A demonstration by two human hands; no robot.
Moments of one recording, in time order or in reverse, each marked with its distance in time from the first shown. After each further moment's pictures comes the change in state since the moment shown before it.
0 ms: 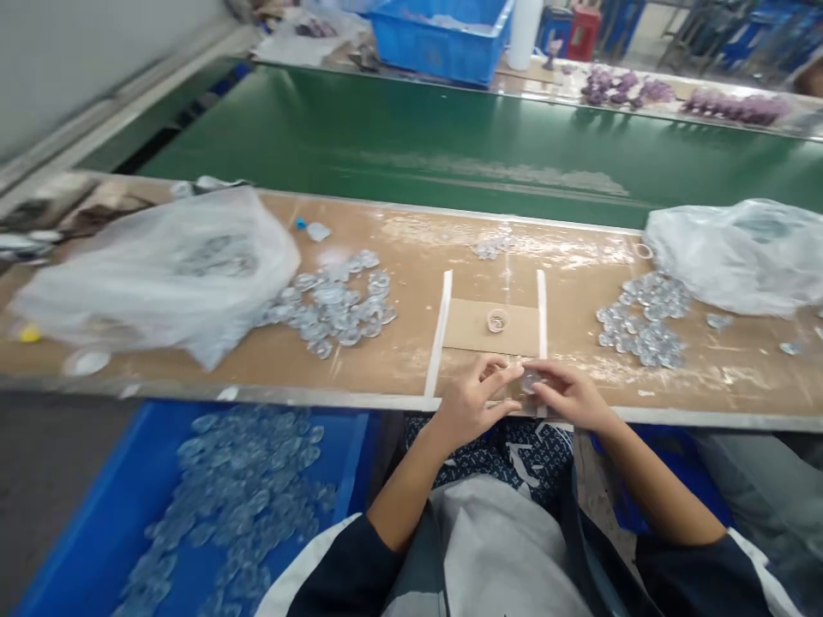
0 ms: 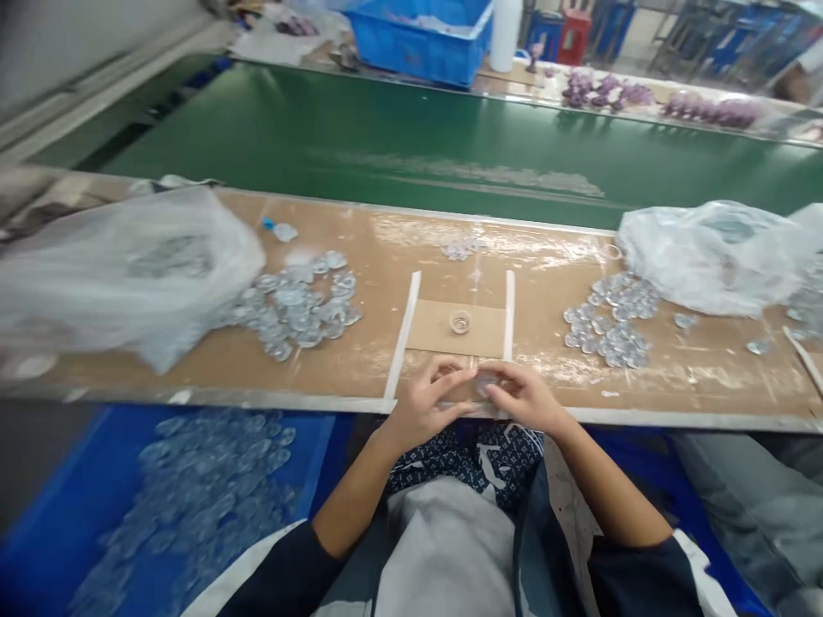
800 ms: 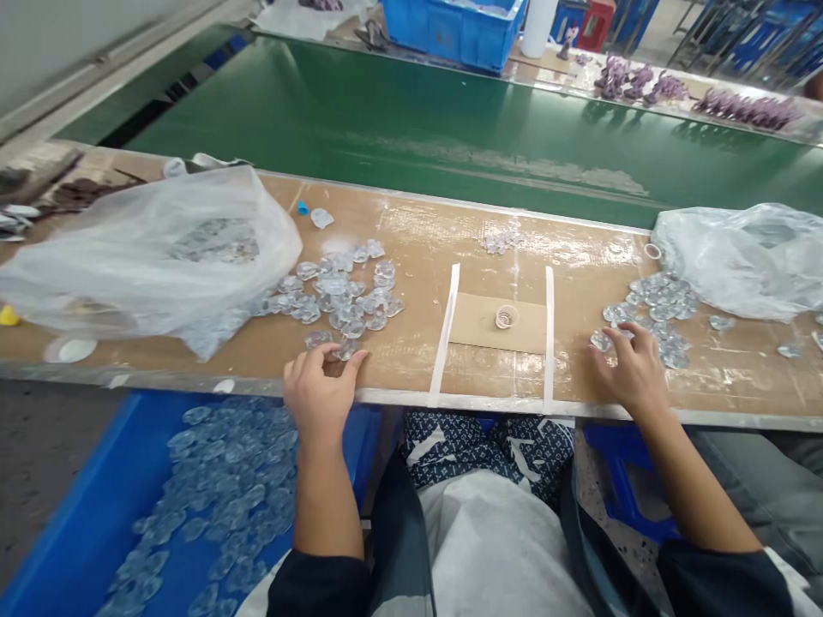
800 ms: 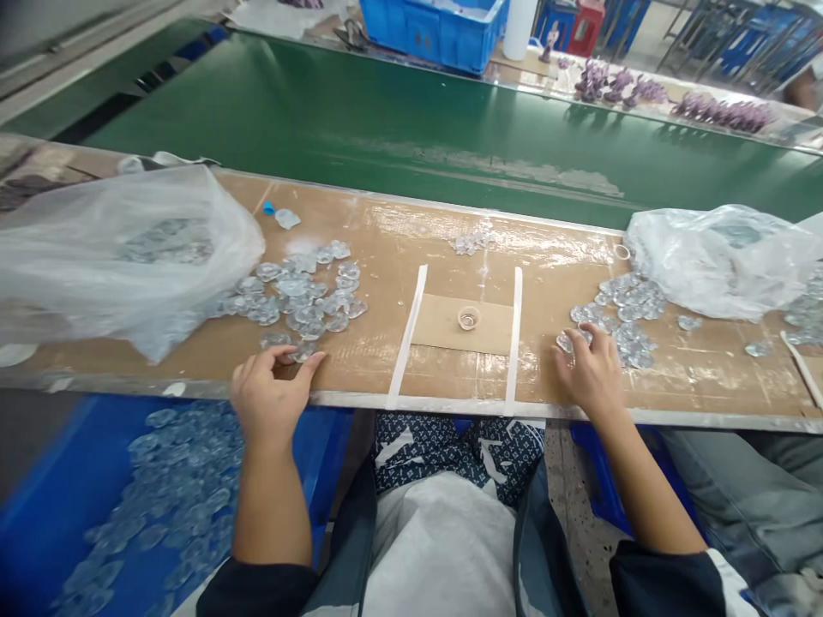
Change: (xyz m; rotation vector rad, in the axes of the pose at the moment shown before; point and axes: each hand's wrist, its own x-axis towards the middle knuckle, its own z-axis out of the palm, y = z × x) left_hand -0.076 -0.081 -0.127 0.722 0.496 -0.634; right_hand -0.005 0.021 -0.068 -1.309 0.611 -0.203
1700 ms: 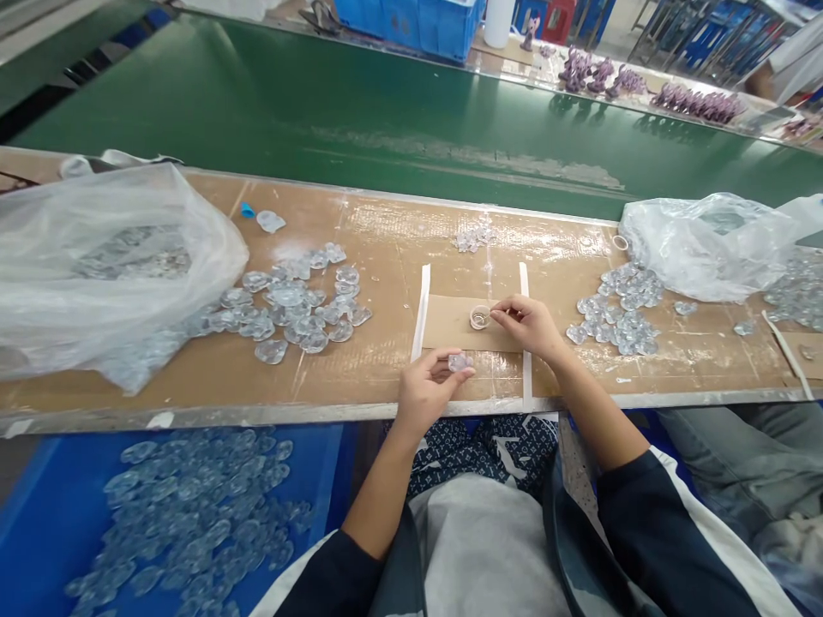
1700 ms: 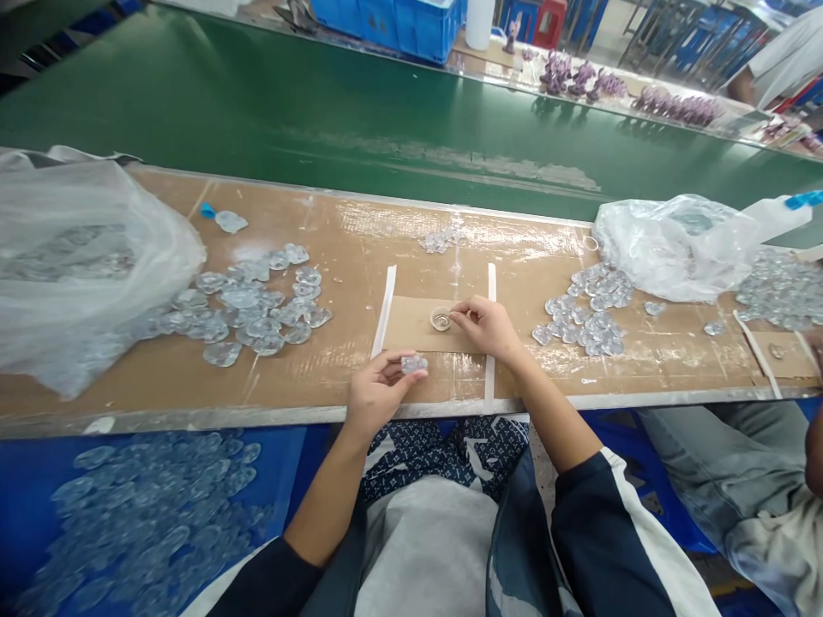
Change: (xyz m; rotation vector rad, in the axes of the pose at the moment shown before) left_hand -0.045 0.137 0.058 -1.061 -0.621 -0.248; right_hand 0.083 -0.086 0.039 0.977 -0.299 0.119
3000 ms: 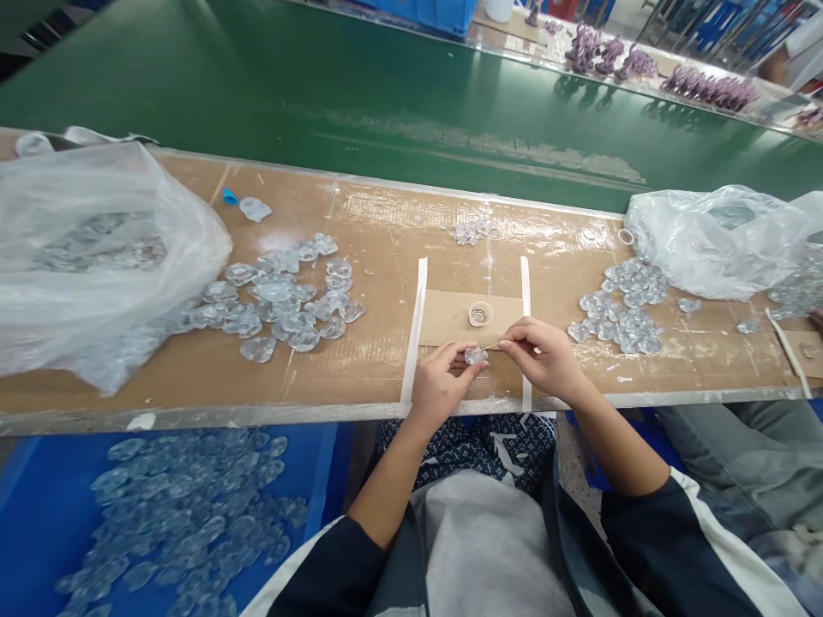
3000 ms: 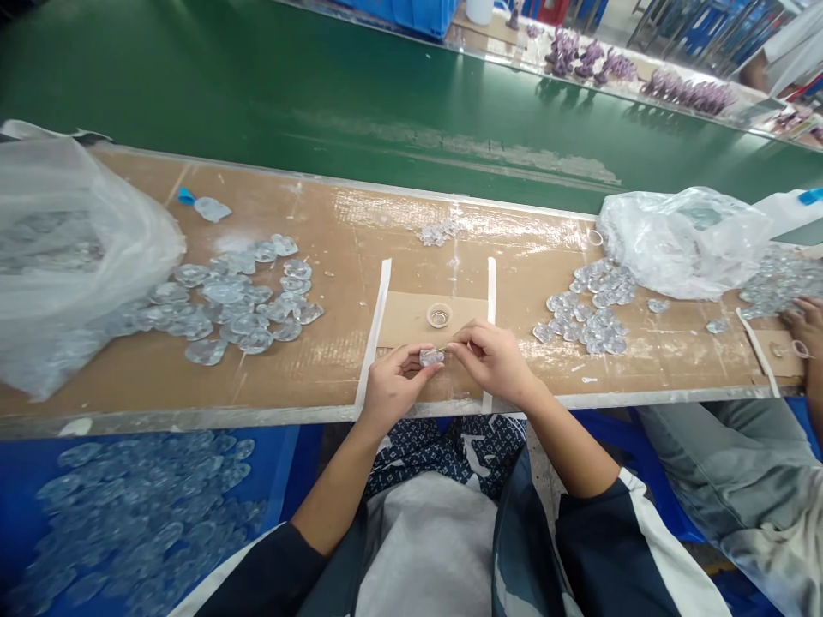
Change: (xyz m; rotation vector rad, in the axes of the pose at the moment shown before) left_hand 0.009 -0.006 0.021 0.162 -0.030 0.162; right_hand -0.041 -0.042 -0.015 -0.021 -0.031 -0.226
